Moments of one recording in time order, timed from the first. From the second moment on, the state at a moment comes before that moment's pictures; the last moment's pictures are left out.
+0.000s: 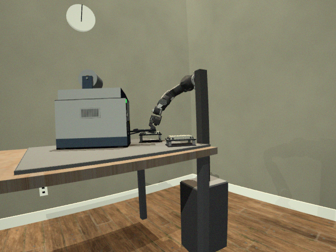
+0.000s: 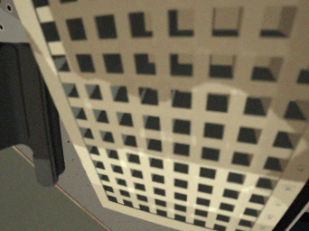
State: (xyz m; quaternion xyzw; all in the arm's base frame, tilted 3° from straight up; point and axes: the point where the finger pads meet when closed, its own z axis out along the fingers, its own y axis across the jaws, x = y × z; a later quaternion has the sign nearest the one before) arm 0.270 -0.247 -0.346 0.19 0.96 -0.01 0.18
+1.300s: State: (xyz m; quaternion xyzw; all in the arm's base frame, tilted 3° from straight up) arm 0.270 -0.248 -0.346 0.19 0.96 -0.01 0.18
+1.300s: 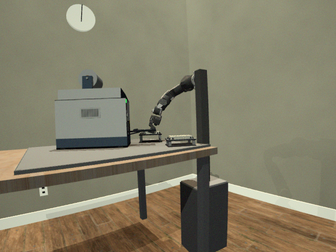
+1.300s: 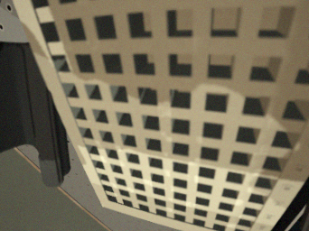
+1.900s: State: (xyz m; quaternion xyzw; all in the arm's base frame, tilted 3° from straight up) arm 0.270 -0.247 -0.341 0.19 0.96 -0.01 0.18
